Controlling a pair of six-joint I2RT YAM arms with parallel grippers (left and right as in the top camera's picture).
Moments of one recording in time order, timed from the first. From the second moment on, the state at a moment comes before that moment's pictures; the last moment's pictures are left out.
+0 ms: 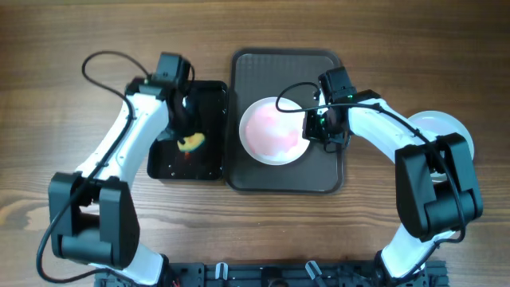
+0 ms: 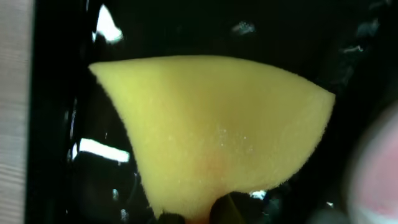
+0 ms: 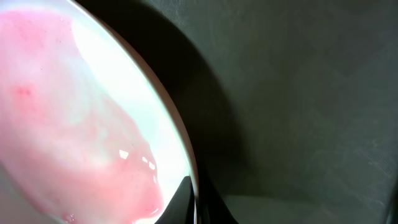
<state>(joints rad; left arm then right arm) -0.17 1.73 1.20 -0.90 -0.02 -0.43 0.28 1.89 1.12 -0.59 -0.25 0.44</state>
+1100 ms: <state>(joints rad) -0.17 1.18 1.18 -1.00 0.09 -0.43 0.46 1.60 1.32 -0.77 -0.04 0.41</state>
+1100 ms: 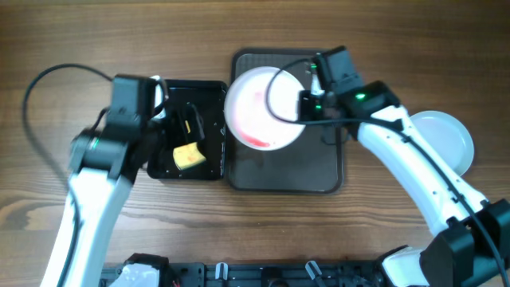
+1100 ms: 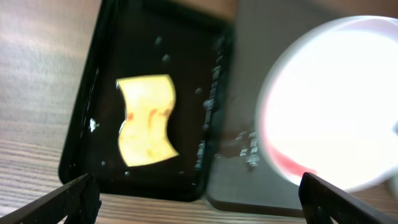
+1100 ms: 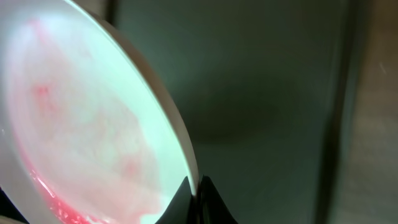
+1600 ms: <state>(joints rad) -0.17 0.68 1.18 -1.01 0.11 -0.46 0.75 1.68 1.35 -0.14 0.28 0.10</state>
